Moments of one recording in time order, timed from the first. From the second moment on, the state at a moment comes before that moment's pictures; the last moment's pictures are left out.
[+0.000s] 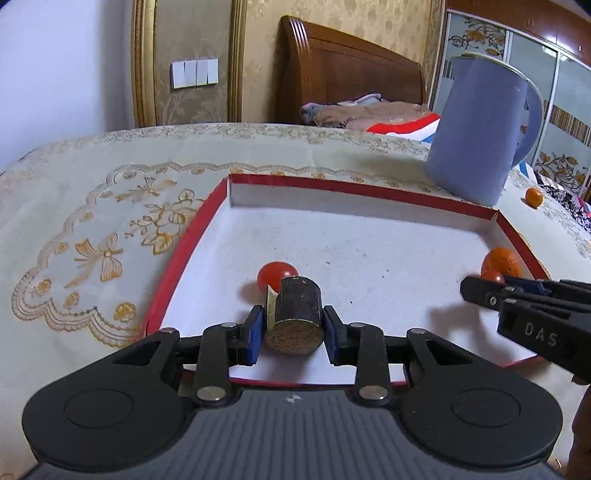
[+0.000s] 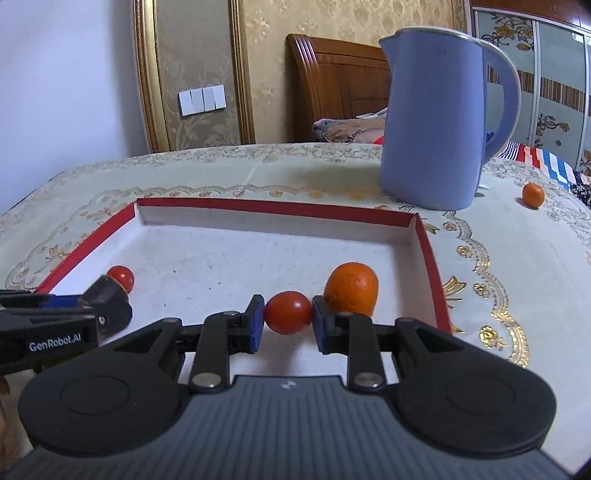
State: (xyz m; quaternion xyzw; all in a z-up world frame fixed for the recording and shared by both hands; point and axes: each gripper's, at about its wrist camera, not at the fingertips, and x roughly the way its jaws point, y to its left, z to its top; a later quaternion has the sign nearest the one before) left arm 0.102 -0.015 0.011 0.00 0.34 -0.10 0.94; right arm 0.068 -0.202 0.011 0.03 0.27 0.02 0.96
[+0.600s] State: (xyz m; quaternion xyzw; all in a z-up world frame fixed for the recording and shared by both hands) left arm 0.107 -0.015 0.009 0.00 0.33 -0.09 0.94; right arm 0.083 -0.201 0.003 0.02 0.29 0.02 0.96
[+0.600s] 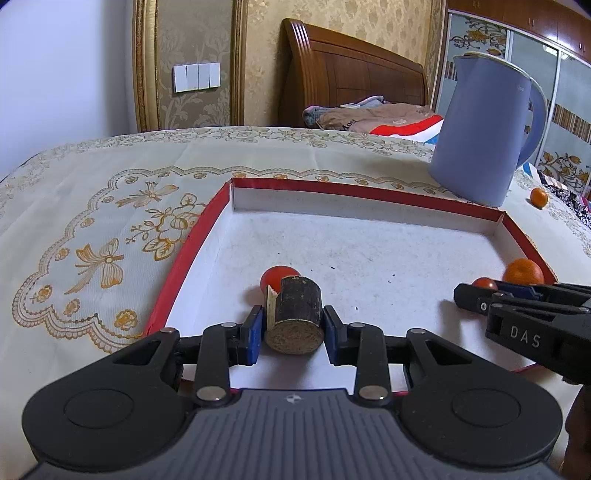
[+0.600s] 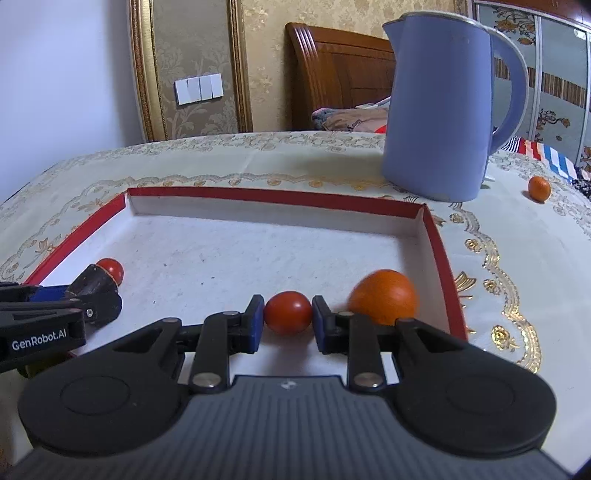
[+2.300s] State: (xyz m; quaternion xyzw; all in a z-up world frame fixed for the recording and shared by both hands) left arm 0.004 0.045 0.003 0.00 0.28 -0.14 0.95; right arm -0.084 -0.229 0.007 0.06 0.21 0.02 0.97
